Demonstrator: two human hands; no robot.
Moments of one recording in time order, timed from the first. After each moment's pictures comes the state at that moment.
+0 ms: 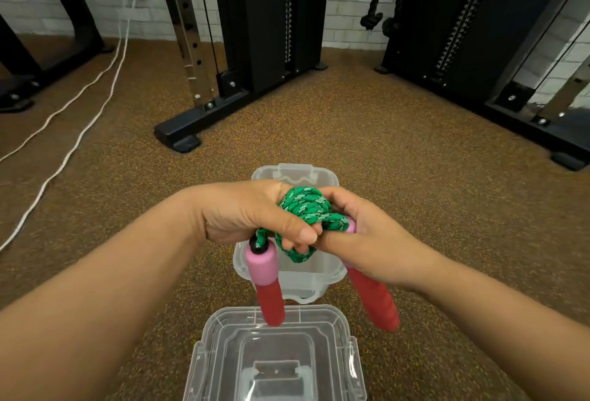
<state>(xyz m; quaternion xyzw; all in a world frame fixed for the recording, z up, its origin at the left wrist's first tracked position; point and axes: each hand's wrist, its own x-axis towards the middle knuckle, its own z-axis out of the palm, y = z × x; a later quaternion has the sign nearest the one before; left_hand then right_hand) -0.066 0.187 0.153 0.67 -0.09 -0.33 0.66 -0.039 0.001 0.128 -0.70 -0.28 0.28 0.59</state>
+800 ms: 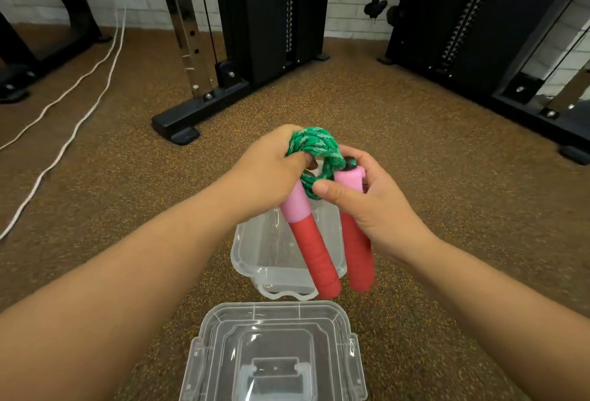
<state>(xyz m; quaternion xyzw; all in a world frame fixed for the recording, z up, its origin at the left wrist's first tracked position) -0.032 0.167 0.138 0.84 0.05 0.09 0.52 -0.007 0.010 0.107 -0.67 -0.21 0.15 0.70</state>
